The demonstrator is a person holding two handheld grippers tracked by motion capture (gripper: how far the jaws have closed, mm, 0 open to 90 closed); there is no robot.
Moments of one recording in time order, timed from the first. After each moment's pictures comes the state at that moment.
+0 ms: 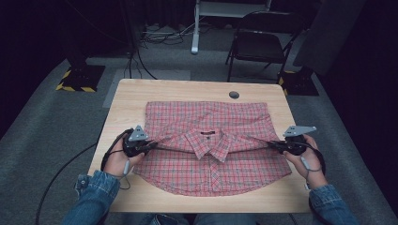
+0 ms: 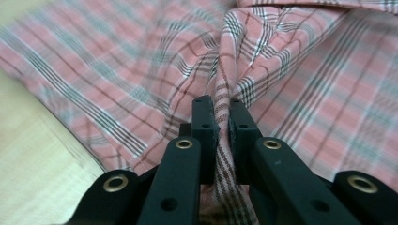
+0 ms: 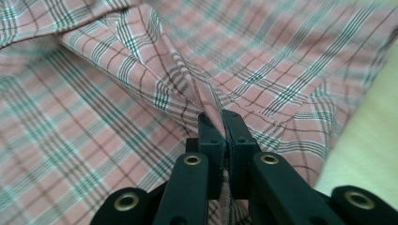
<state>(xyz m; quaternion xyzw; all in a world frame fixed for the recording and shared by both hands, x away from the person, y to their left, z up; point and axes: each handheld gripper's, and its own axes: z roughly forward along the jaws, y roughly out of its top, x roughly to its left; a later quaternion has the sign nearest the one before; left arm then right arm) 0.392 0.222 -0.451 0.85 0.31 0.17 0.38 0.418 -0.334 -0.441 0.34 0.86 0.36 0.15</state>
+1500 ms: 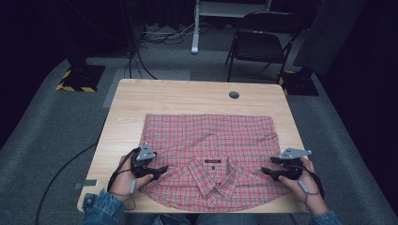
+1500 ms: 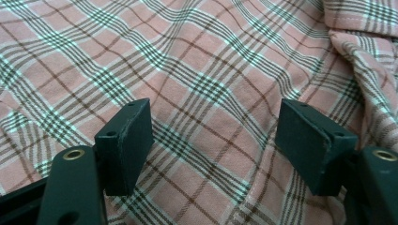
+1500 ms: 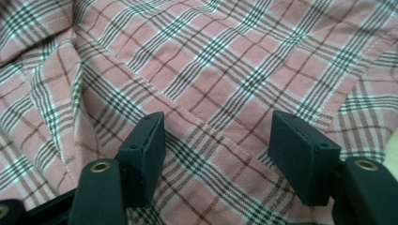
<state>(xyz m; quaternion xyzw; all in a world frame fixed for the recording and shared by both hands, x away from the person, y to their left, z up) 0.363 0.193 -0.503 0.85 0.34 0.14 0.38 0.371 -0.329 -0.492 0.36 0.86 0.34 0.14</state>
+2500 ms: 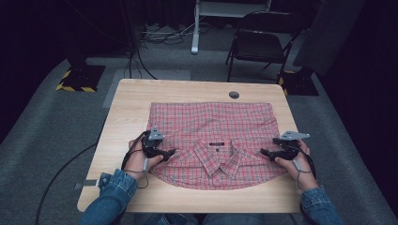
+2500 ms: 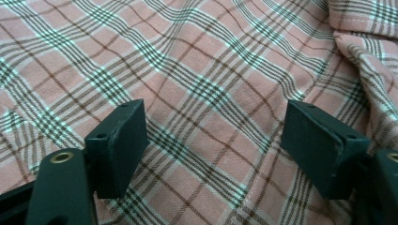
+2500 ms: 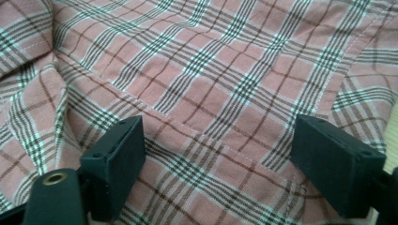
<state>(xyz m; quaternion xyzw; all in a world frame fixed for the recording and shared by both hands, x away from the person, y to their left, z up) 0.422 0.176 -0.503 0.85 0.35 0.14 0.37 0.435 -0.341 -0.503 0.39 0.82 0.37 0.17</state>
